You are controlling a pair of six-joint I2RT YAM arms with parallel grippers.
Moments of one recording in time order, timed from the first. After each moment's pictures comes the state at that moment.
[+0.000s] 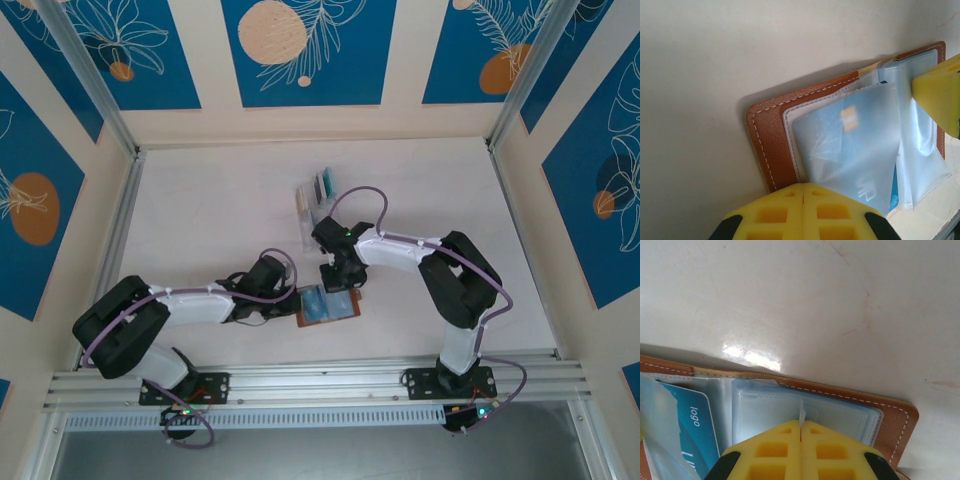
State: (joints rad) left arm -0.79 1.49 0.52 0.01 0.25 -0.89; right arm 0.77 1.83 1.16 -0.77 -0.11 0.48
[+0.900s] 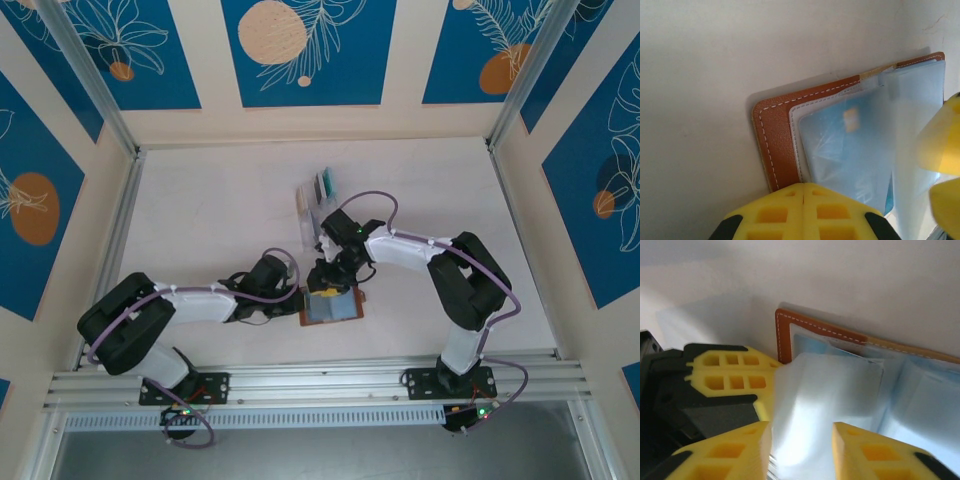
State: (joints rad) left arm -0.80 1.51 0.53 0.07 0.27 -0.89; right arm 0.71 1.78 1.11 -0.65 -0.57 0.59
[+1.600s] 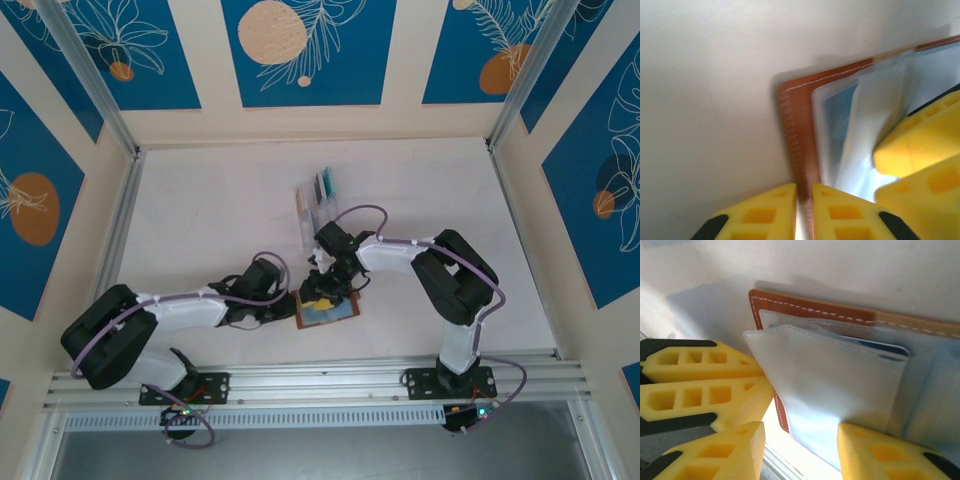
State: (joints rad) left arm -0.77 1.38 0.49 -0.08 0.25 -0.92; right arm 0.75 1.86 1.06 -0.53 -0.67 0.66
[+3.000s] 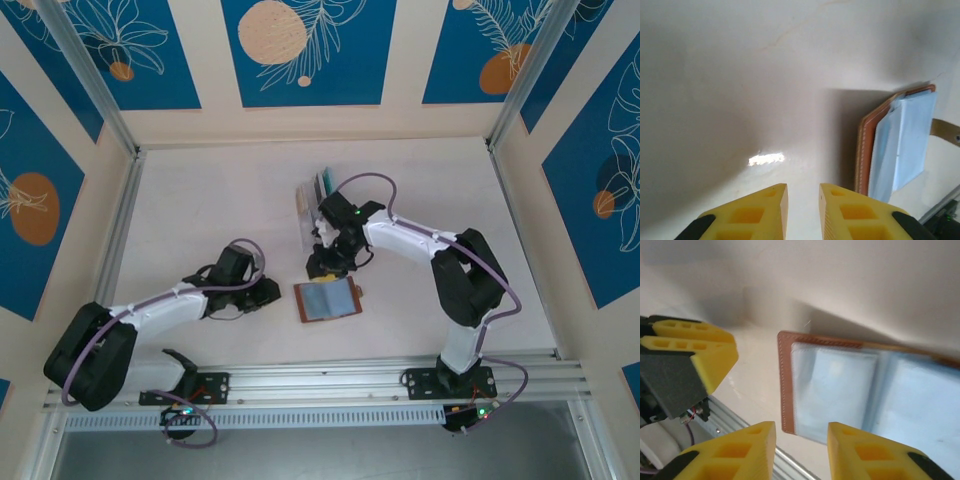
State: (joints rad) left arm -0.54 1.27 0.50 -0.19 0.37 -0.88; right arm 0.67 1.81 1.32 -0.85 -0.52 0.49
